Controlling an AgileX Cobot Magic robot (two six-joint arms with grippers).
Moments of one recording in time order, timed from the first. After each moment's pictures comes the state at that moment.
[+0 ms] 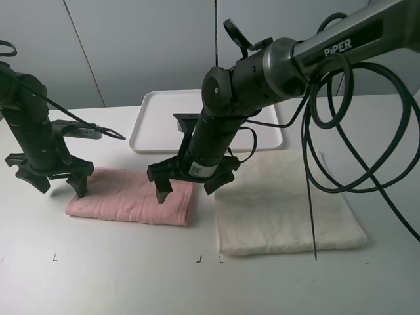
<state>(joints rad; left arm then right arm) -0.10 2.05 -1.12 0.15 0.79 -0.10 0.76 2.12 -1.33 0.42 0.65 0.07</state>
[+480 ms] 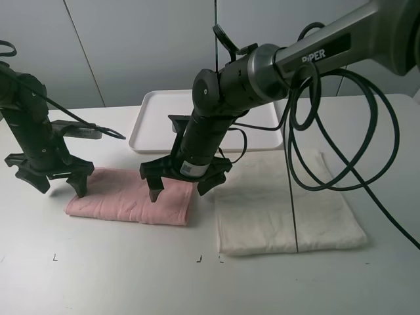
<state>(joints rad) -0.10 2.05 -1.12 0.14 0.79 -0.10 0.76 2.19 -1.42 0.43 0.69 0.11</state>
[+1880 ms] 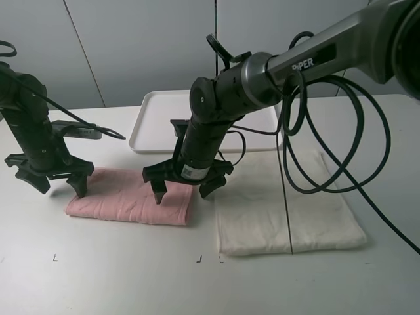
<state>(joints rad) -0.10 2.05 -1.12 0.14 0.79 -0.10 0.77 2.23 -1.44 0.38 0.68 0.17</state>
